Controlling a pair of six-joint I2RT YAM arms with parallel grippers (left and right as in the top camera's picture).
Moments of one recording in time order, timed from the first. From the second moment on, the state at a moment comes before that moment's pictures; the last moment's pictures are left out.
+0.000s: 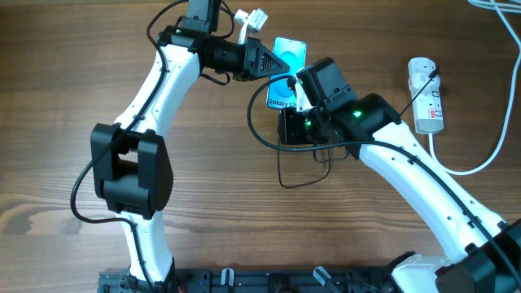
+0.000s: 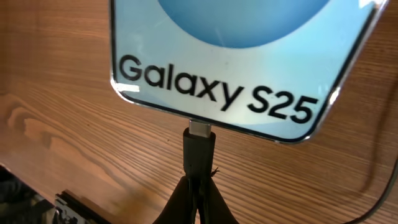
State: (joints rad) left arm -0.25 2.09 1.80 -0.76 1.19 -0.23; right arm 0.55 1.54 1.33 -0.84 -0.28 0.50
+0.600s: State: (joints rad) left arm -0.25 2.09 1.80 -0.76 1.19 -0.23; right arm 0.55 1.54 1.33 -0.86 -0.28 0.49
